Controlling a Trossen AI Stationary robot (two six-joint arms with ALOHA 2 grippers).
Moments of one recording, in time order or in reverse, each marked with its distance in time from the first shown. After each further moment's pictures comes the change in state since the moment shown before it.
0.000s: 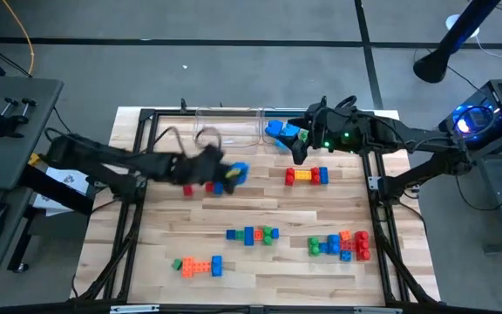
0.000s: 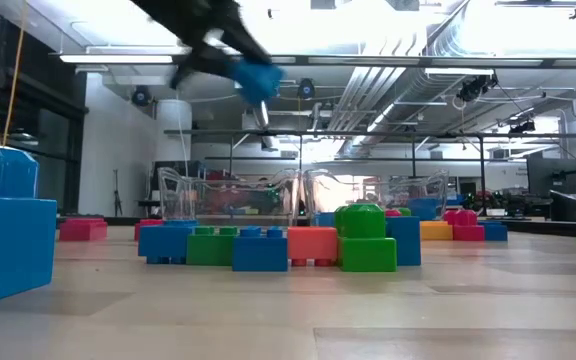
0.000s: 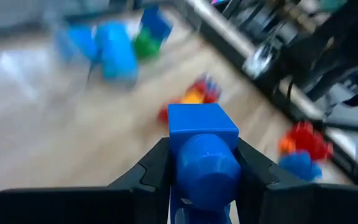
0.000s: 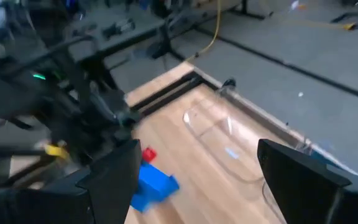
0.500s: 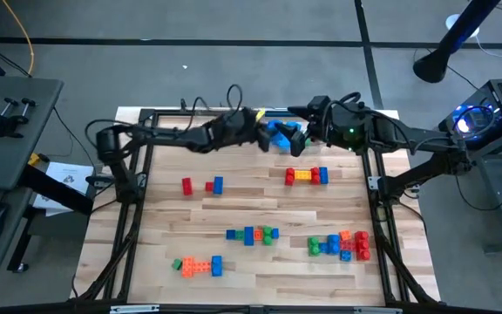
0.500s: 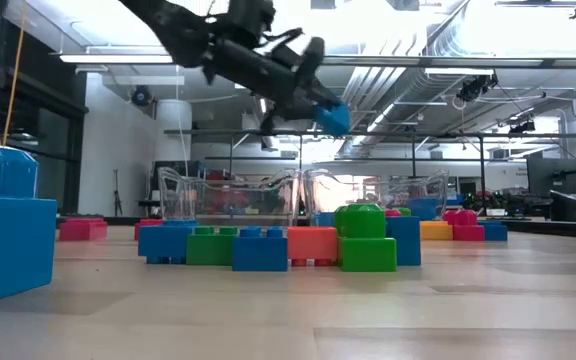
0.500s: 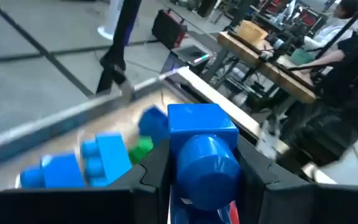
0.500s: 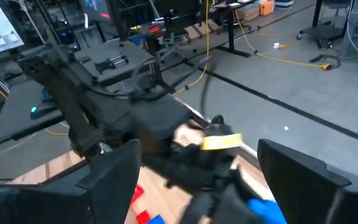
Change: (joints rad) left arm 0.359 0.452 0.230 0.509 0.295 0.268; right arm -0.010 0.000 0.000 0.117 0.069 -0.113
